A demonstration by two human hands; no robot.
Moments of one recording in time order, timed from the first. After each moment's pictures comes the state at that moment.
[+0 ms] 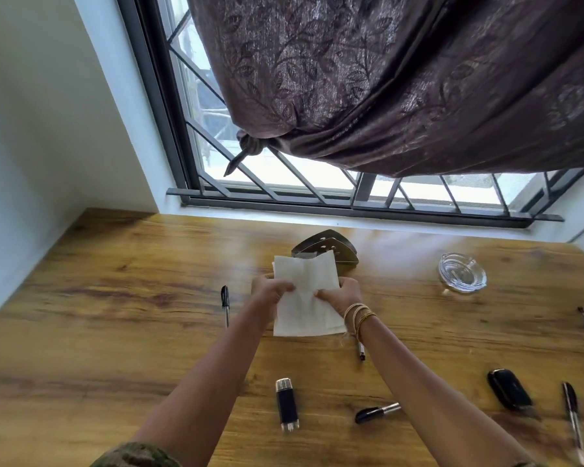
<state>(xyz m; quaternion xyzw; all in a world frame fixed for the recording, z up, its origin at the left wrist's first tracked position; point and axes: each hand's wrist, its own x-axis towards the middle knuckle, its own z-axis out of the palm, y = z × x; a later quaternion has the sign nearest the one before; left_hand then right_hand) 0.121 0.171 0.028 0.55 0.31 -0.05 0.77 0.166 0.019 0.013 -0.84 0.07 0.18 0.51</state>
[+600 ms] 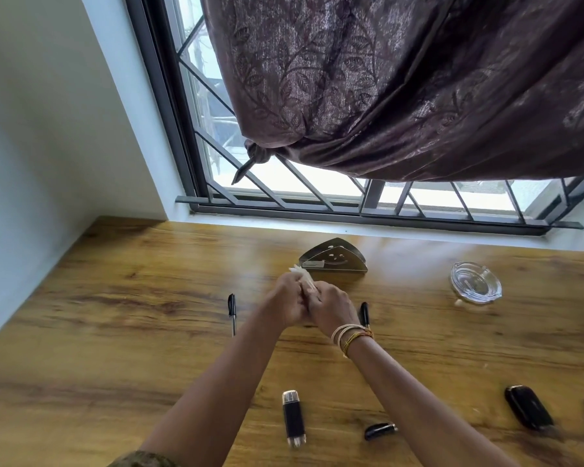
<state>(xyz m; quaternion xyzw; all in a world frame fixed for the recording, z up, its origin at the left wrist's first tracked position) 0.134 0.149 0.059 0.46 0.32 -0.19 0.81 0.152 0.047 0.013 -0.94 -0.13 0.05 0.31</state>
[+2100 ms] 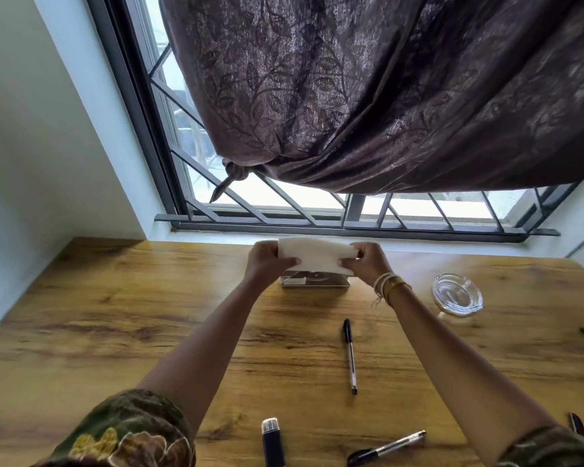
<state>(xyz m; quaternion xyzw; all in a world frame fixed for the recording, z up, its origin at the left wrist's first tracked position) 0.214 0.183 0.060 0.83 0.13 0.09 0.54 0.272 -0.032 0.066 -0.88 -0.11 0.02 0.46</state>
